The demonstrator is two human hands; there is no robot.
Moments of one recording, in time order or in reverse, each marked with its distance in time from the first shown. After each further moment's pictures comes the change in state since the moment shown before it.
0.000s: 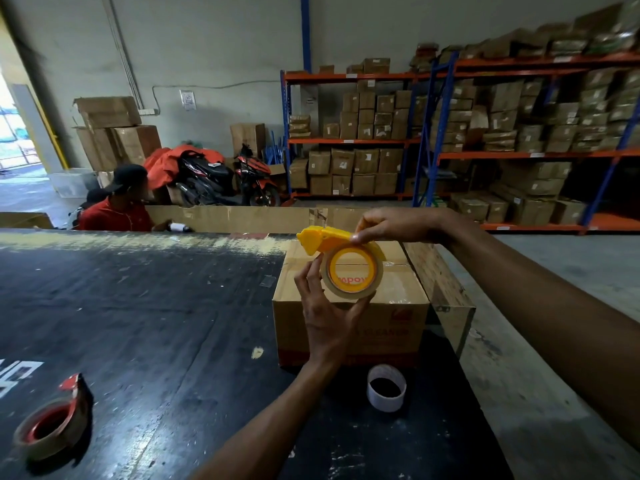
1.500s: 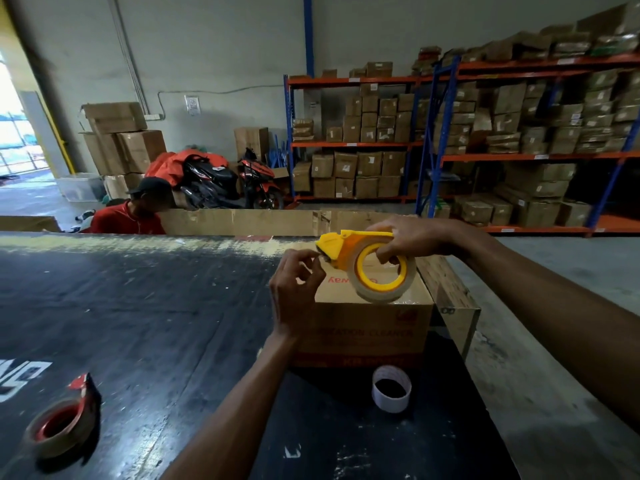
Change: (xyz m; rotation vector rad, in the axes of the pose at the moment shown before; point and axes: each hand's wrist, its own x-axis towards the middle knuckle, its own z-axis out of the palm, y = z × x) left_hand 0.053 -0.016 -0.049 -0.016 0.031 0.281; right_hand -0.014 0.015 0.006 0.004 -0.054 -0.068
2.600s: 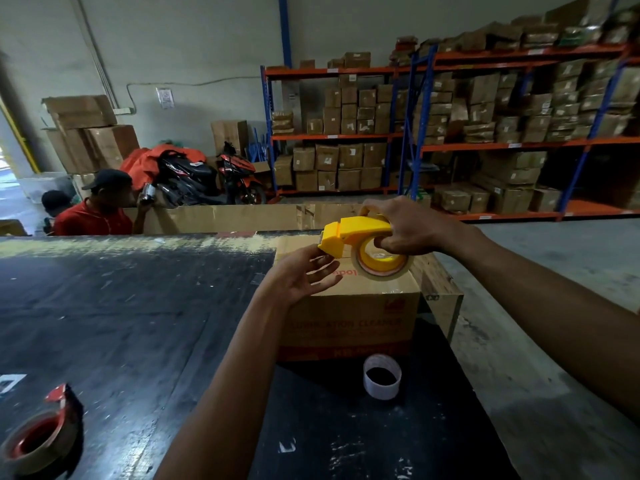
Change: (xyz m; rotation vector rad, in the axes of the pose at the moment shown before) left_hand 0.049 0.021 0.012 -0.771 -0.463 -1.393; right_hand -0.016 0.008 0.009 -0.385 0.366 -0.082
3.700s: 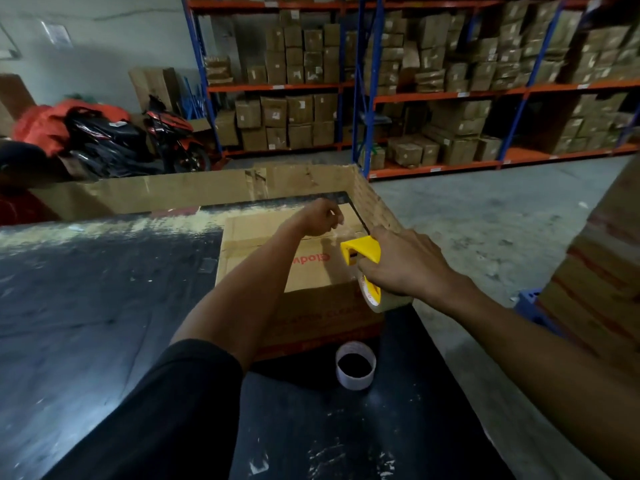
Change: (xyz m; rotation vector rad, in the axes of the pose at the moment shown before) left_hand 0.215 -0.001 0.066 1.421 -0.245 0.388; right_hand -0.039 0.014 0.069 -0.068 0.090 0.541
